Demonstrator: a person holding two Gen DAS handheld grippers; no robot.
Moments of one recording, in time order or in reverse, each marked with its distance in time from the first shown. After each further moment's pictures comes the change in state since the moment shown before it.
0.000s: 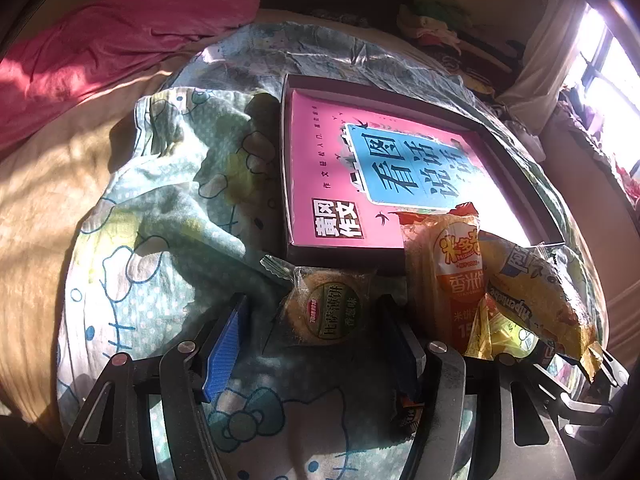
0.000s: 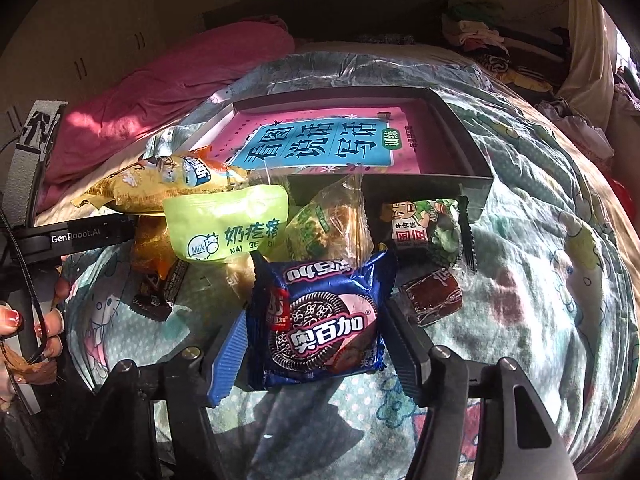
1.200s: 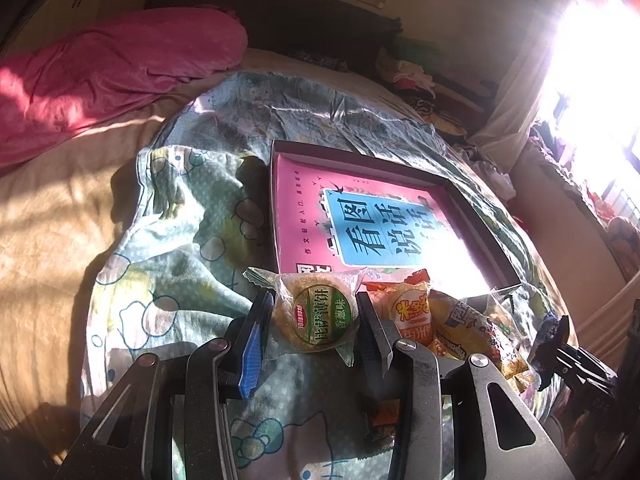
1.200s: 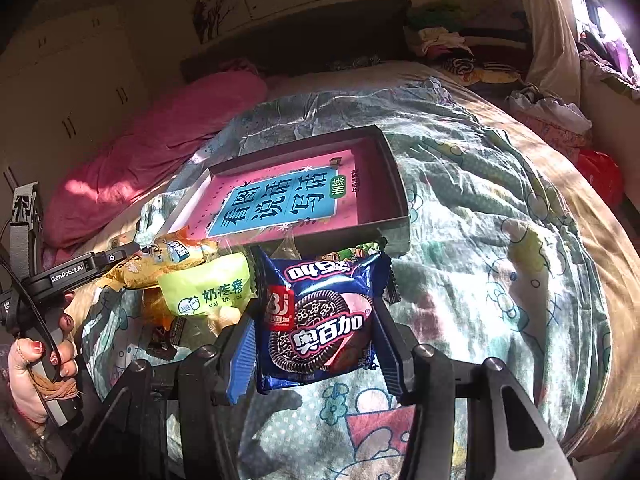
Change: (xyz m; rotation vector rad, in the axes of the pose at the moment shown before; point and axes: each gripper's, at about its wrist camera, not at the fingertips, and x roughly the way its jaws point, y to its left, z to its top) left arm -0.039 0.010 0.015 -0.016 -0.162 -0.110; right arm -0.050 -0.048 0.012 0.154 -0.127 0.011
